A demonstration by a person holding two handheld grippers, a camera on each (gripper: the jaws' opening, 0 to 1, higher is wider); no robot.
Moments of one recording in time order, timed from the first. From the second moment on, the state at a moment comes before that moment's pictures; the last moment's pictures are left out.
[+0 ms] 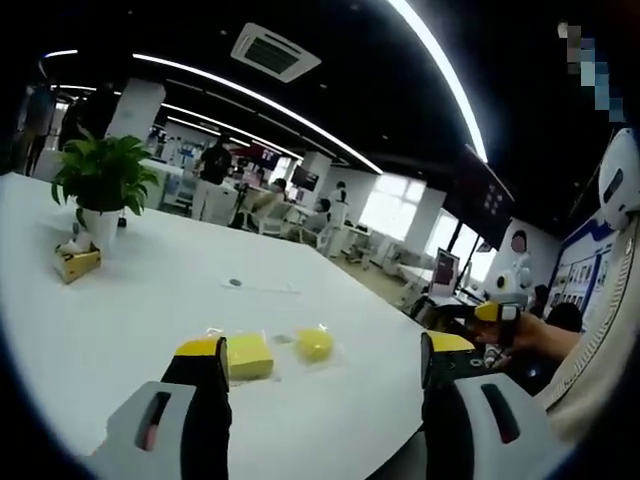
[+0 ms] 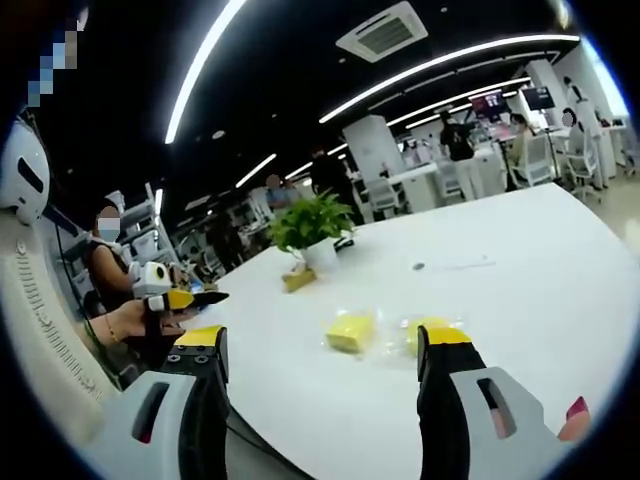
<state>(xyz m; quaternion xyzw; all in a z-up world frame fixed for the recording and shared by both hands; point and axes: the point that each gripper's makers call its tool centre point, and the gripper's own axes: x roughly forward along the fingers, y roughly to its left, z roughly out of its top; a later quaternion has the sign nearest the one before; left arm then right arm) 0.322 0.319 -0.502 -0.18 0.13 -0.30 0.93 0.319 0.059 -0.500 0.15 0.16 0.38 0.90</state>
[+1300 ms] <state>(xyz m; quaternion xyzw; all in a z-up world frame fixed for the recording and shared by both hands) 0.434 0.320 -0.564 -0.22 0.19 -0.29 0.91 0.364 0.056 -0.527 0.14 0.21 0.35 0.90</state>
